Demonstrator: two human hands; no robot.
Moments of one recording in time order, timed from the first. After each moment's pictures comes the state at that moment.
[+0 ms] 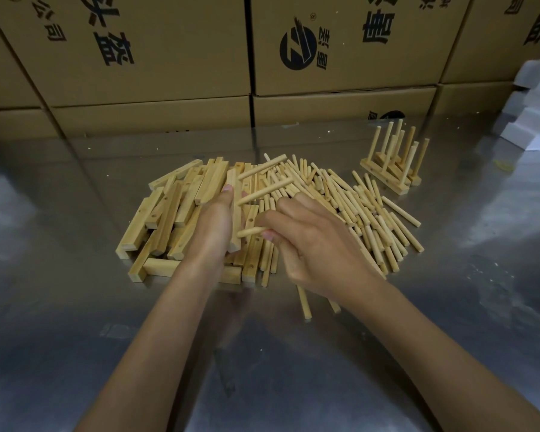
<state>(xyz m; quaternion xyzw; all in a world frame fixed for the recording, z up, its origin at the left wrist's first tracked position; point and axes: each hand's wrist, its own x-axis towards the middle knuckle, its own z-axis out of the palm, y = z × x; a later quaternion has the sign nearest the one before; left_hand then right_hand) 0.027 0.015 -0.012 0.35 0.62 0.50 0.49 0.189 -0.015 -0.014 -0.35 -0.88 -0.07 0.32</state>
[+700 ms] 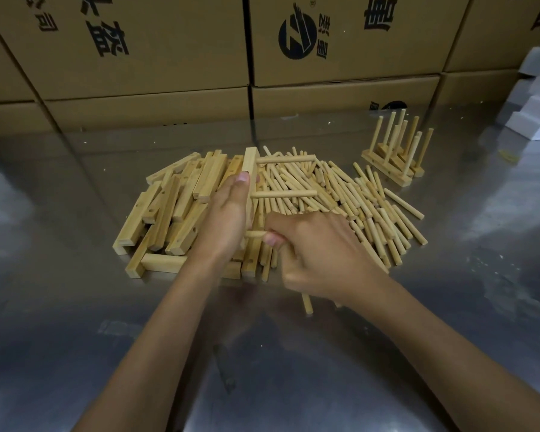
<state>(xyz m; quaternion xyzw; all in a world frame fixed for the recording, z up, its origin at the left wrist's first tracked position) 0.034 0.011 -0.018 0.53 0.58 0.49 0.38 0.188 -0.026 -0.008 -0.41 -0.88 0.02 0.25</state>
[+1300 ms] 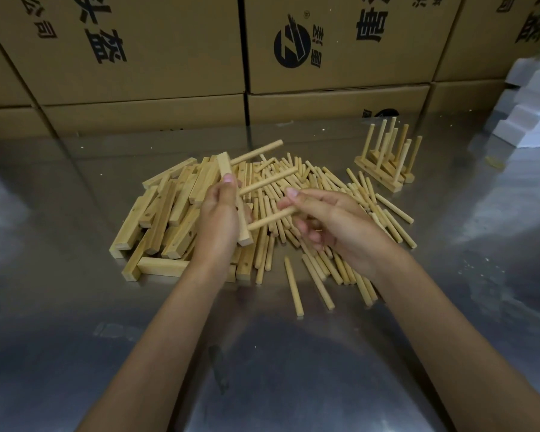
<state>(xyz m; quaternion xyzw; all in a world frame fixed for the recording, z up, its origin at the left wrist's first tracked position) 0.041 0.012 -0.021 0.43 0.55 0.58 0.42 0.221 0.004 -0.003 -0.40 -0.61 0.56 0.39</state>
